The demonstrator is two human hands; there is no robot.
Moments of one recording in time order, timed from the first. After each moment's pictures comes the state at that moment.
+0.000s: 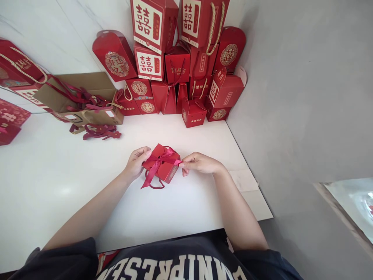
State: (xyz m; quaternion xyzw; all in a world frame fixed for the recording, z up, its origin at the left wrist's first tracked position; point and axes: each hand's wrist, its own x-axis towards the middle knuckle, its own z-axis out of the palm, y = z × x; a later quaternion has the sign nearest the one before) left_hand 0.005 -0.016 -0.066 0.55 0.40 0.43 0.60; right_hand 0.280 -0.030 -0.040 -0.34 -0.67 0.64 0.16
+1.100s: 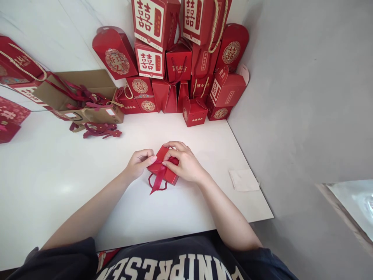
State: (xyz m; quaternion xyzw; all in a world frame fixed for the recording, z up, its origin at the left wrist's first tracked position) left_hand 0.006 -0.024 -0.053 0.64 0.38 0.37 0.56; right_hand 0.220 -0.050 -0.026 -0.40 -0.77 0.32 0.38
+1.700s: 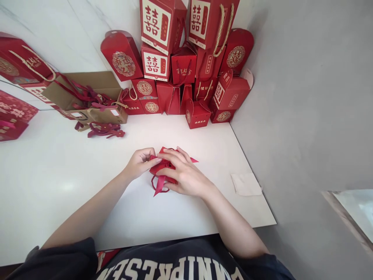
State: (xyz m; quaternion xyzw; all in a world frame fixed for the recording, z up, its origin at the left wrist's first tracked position) left_hand 0.007 -0.023 -0.038 0.64 0.41 0.35 0.55; right_hand 0.226 -0.071 -0.019 -0.29 -0.89 0.19 0.30
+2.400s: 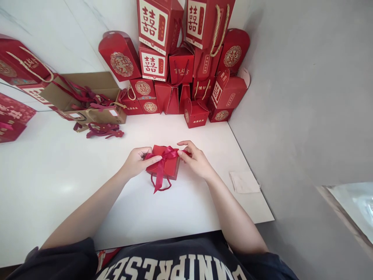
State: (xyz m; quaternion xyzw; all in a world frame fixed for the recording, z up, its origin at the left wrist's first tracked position) left_hand 0.007 -0.026 -0.025 0.65 0.49 0.31 0.50; right_hand 0.245 -0.044 -0.042 -0.48 -0.60 0.51 0.40
